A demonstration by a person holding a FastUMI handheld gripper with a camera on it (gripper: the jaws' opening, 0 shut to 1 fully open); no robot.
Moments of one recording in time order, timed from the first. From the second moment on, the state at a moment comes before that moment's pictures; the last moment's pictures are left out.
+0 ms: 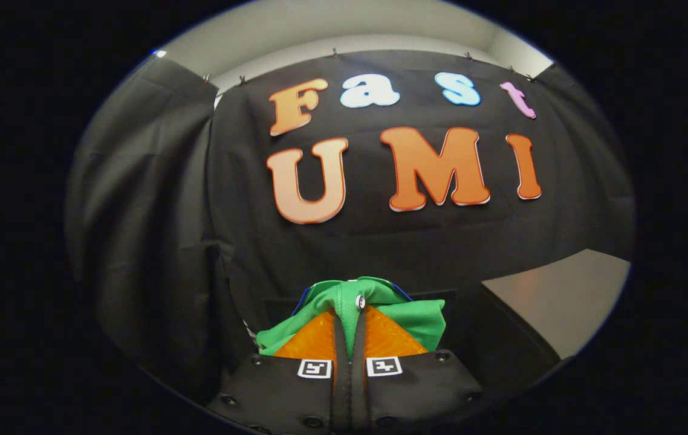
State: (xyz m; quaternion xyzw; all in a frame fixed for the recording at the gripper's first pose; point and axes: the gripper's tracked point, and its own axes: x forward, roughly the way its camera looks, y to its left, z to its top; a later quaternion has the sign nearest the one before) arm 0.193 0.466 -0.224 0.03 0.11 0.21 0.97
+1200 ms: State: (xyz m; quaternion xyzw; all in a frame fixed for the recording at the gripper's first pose) arm 0.177 0.491 -0.598 -0.03 0.54 0.14 0.83
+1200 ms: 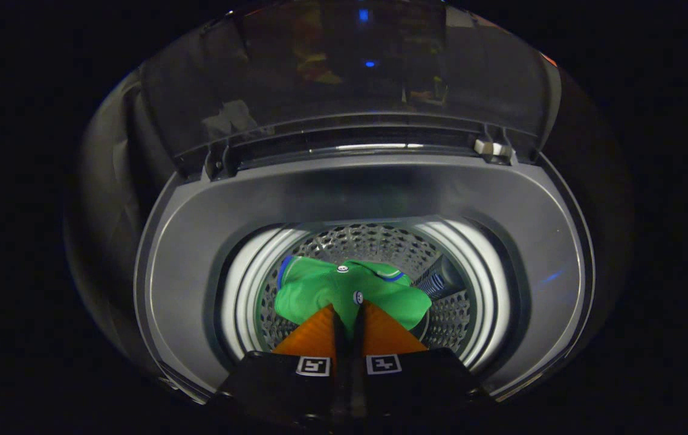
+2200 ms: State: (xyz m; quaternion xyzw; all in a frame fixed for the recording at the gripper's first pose) arm 0.164 0.485 -0.616 -0.02 0.62 0.11 0.78
